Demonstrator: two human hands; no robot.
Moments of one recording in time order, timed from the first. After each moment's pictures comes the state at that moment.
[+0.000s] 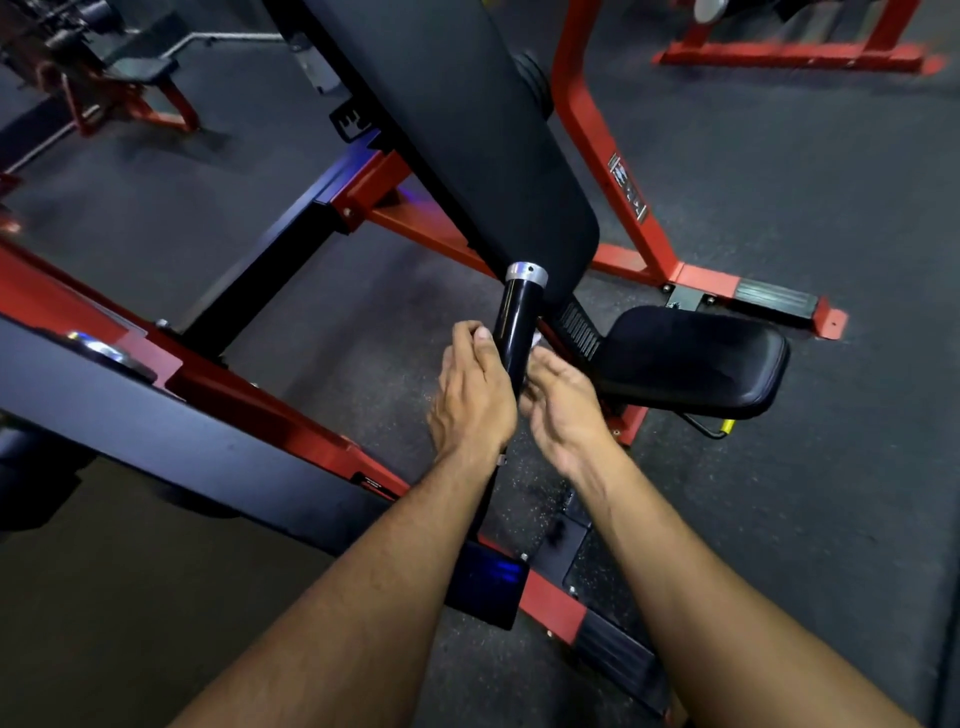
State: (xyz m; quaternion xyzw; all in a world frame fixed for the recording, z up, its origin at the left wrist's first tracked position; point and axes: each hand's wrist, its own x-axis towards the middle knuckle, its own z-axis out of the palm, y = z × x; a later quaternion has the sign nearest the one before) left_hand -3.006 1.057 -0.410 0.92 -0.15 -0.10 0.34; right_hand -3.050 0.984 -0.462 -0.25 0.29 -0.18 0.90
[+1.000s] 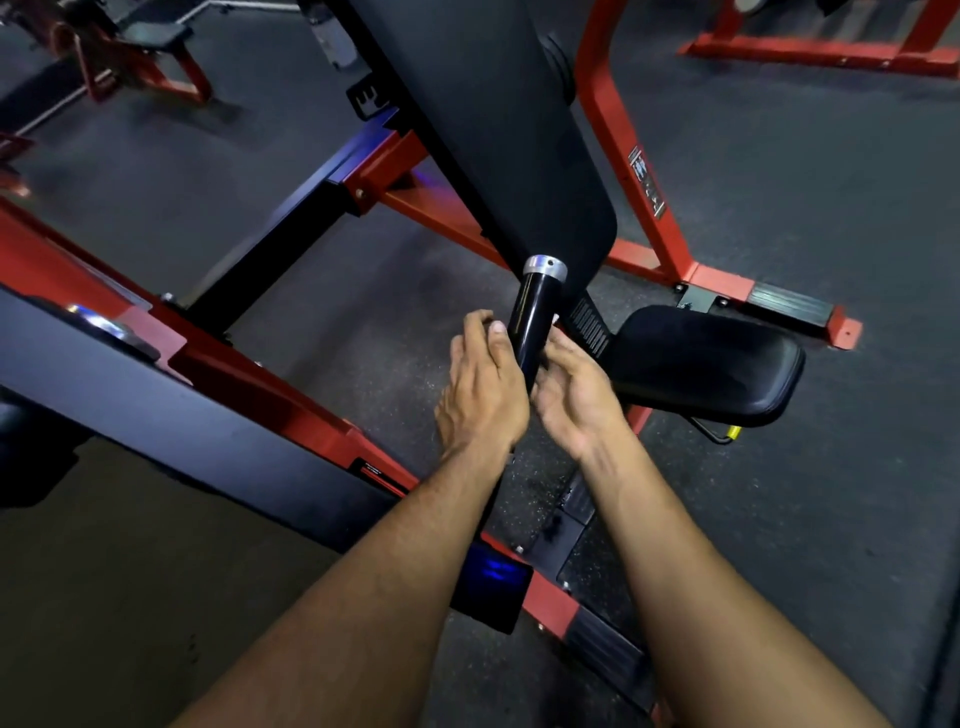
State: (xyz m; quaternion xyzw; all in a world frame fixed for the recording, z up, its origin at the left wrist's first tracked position) left_hand -3.004 1.056 -0.413 0.92 -0.15 -0.11 0.34; right_hand -3.037 0.965 -0.480 -0.19 0.18 -0.15 0.95
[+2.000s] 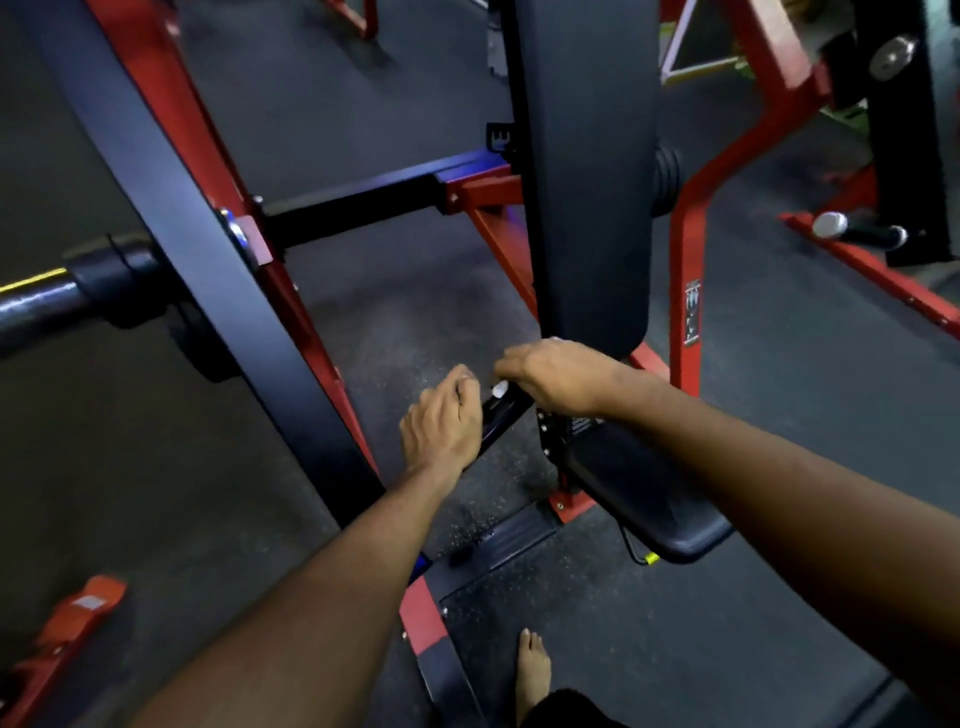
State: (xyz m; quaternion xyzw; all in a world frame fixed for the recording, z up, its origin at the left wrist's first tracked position) left_hand -3.021 1.062 -0.396 0.93 0.01 -0.05 0.35; right_hand -2.994 0.893 -0.345 -0.95 -0.29 0.11 0.02
